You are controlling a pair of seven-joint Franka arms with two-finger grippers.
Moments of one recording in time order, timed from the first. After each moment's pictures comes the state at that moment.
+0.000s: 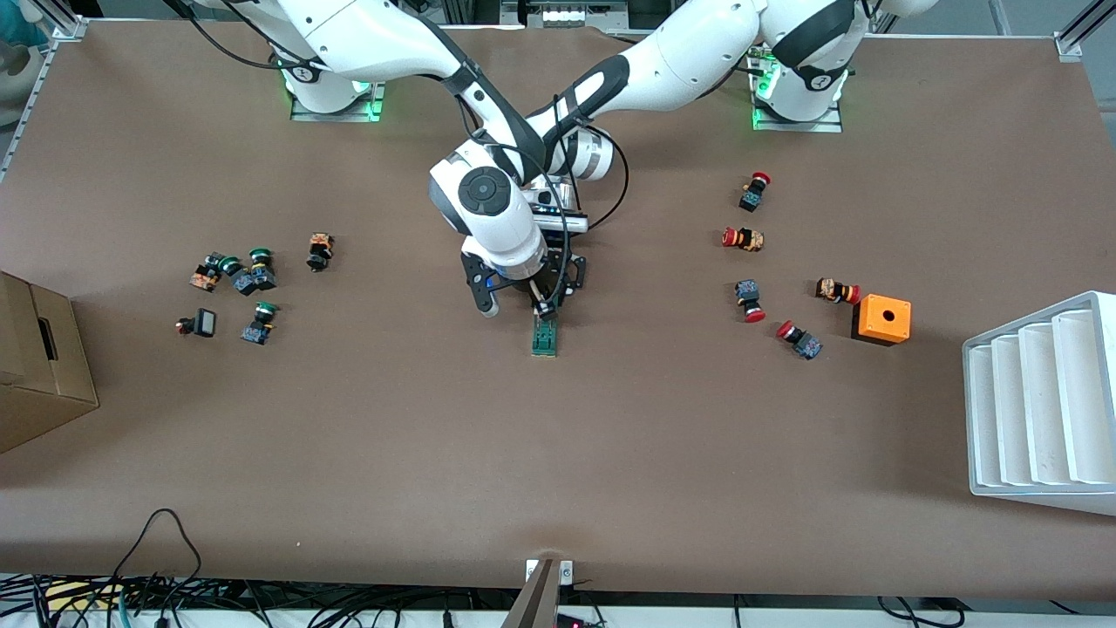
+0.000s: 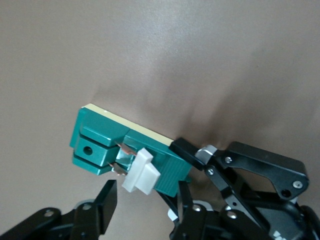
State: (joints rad) left arm -0.69 0.94 -0.41 -1.74 2.07 1.98 -2.62; right arm 0.67 0.67 0.09 -1.69 0.03 2.55 1.90
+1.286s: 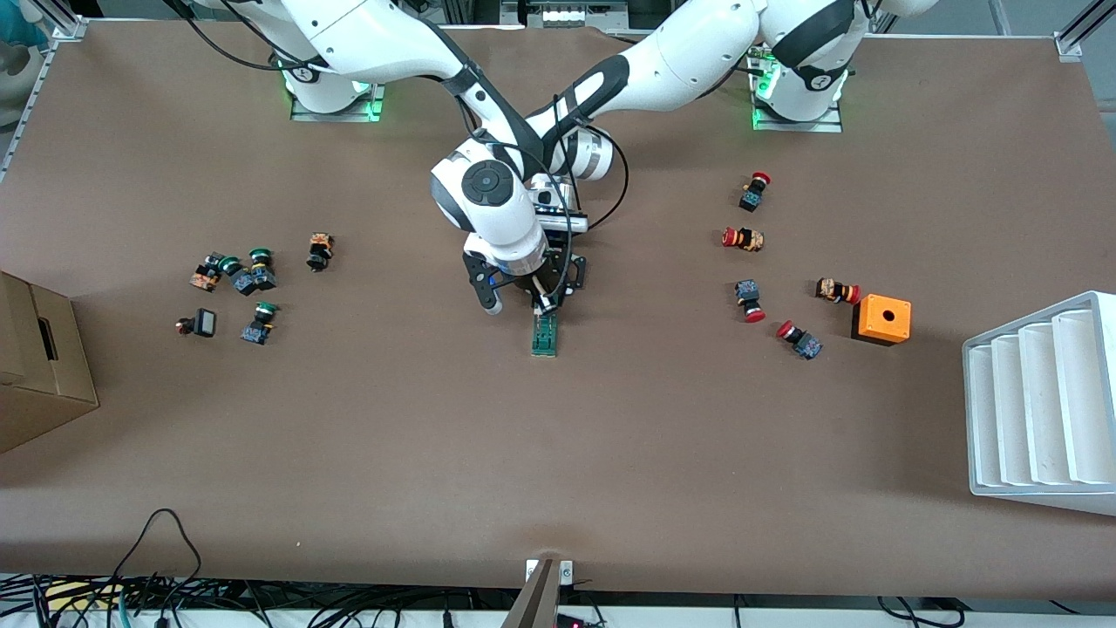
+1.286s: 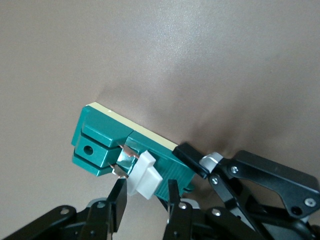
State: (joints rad) left arm -0.69 0.94 -0.41 -1.74 2.07 1.98 -2.62; right arm 0.67 0.67 0.09 -1.73 -0.04 2.63 1.90
